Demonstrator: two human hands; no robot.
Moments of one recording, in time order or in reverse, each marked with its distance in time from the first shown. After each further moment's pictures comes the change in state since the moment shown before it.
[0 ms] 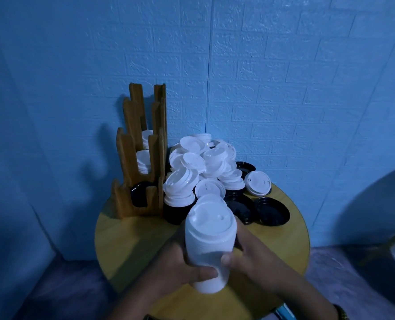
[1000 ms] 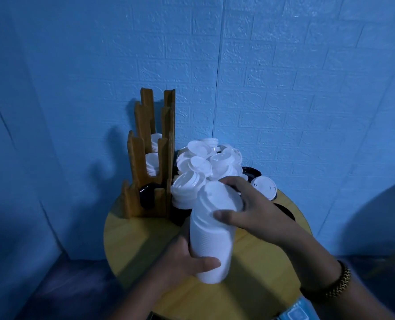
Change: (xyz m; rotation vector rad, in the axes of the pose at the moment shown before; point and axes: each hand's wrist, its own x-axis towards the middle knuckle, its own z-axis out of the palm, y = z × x) left_hand 0.007 0.003 -0.001 -0.089 0.048 -0.078; right_hand 0.047 -0.061 -0.034 -0.166 0.089 0.058
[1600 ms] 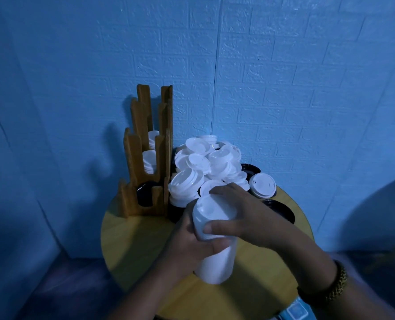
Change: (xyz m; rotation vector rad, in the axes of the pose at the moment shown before) left_hand 0.020 0.011 0.018 -0.174 0.105 0.208; right_hand 0.000 -0.005 0.007 -0.285 -0.068 -0.024
